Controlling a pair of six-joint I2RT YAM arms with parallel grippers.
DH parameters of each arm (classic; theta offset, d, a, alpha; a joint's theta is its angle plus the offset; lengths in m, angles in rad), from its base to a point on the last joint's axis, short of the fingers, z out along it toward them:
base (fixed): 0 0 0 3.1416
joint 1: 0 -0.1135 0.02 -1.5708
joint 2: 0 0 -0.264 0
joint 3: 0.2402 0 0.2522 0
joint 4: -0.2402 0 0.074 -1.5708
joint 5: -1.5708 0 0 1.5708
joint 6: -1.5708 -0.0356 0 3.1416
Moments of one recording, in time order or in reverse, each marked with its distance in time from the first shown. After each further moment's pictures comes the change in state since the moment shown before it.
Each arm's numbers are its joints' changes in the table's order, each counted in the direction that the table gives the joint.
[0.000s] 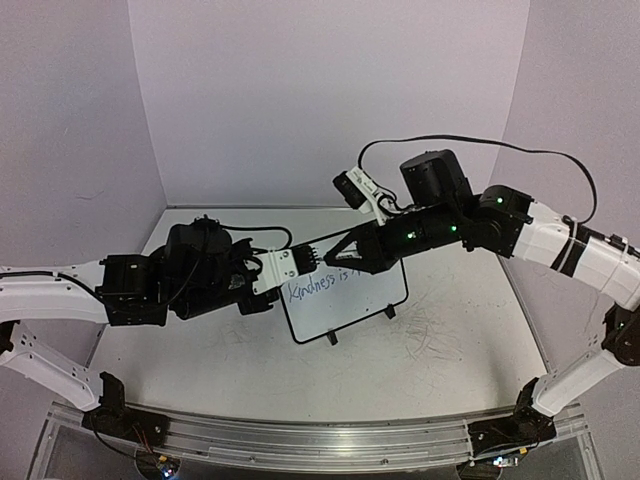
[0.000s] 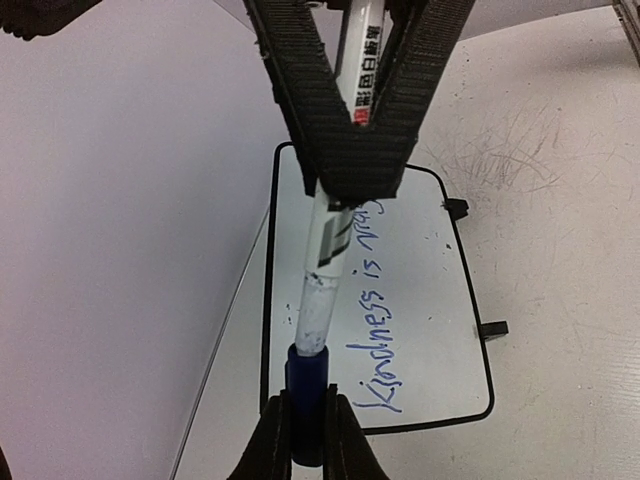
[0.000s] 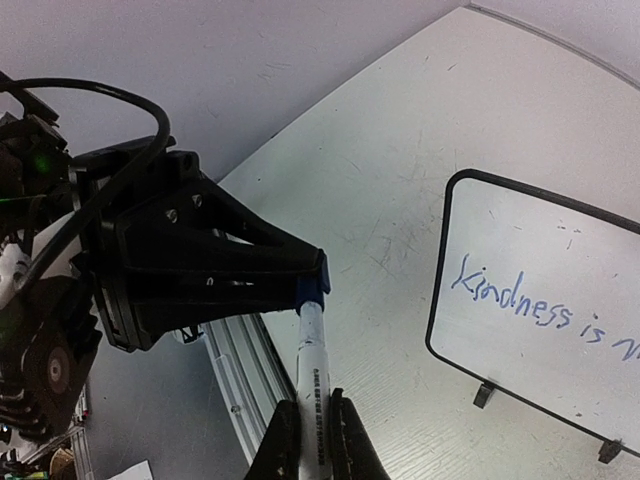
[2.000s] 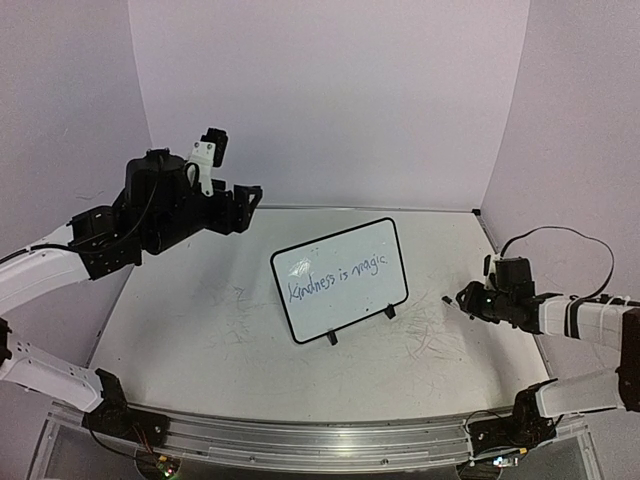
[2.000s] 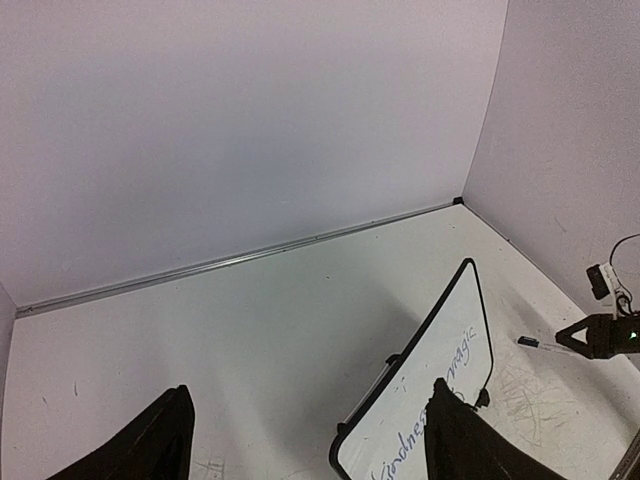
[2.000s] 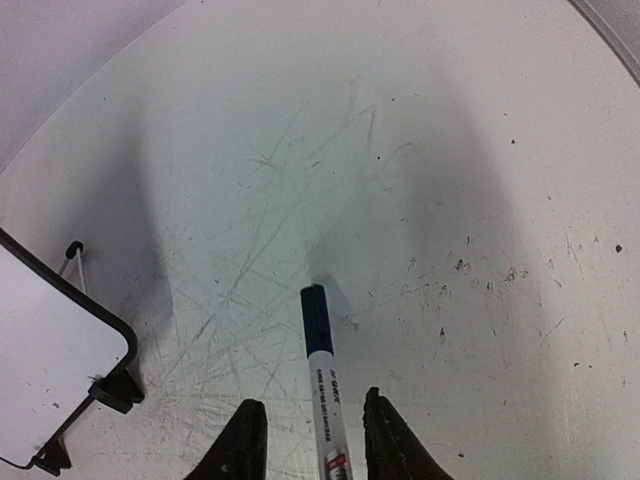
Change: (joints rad) left arm -0.303 0.047 0.167 -0.074 0.025 0.811; right arm 0.743 0.276 -1.004 0.566 -0.362 -0.225
